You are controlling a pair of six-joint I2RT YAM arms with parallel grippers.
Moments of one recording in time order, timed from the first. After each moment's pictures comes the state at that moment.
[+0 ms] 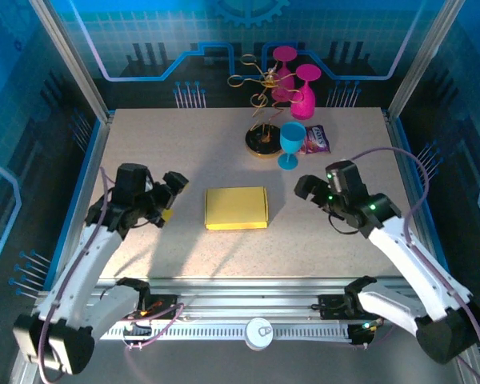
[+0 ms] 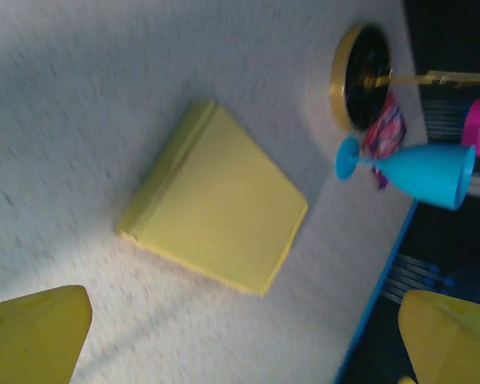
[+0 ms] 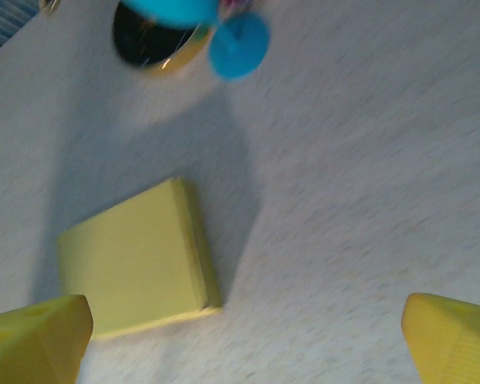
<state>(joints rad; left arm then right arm) -0.16 0.89 0.88 -0.77 0.20 -1.13 0.42 0.97 0.96 -0.82 0.17 0.81</state>
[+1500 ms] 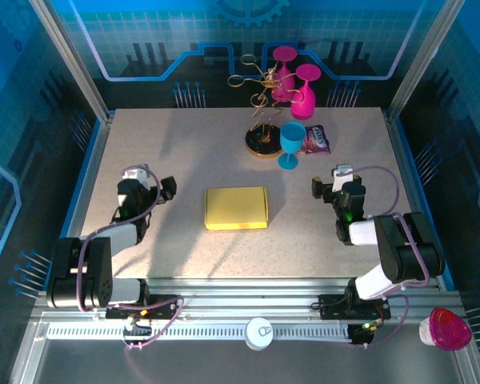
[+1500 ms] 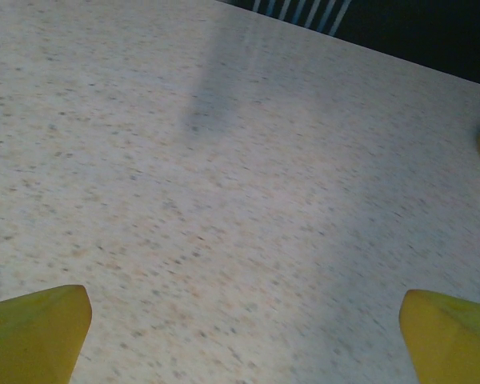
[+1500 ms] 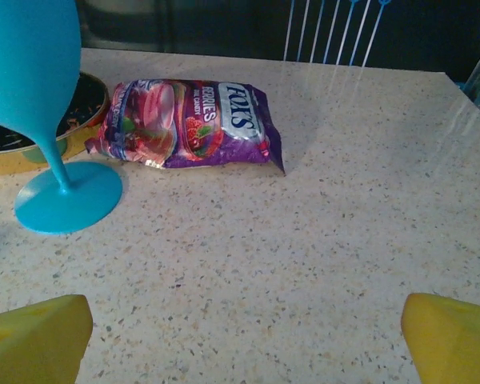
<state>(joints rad) 0.13 1.40 0.41 0.55 0.10 -0.25 0.08 1.53 0.36 0.86 0.12 -0.04</state>
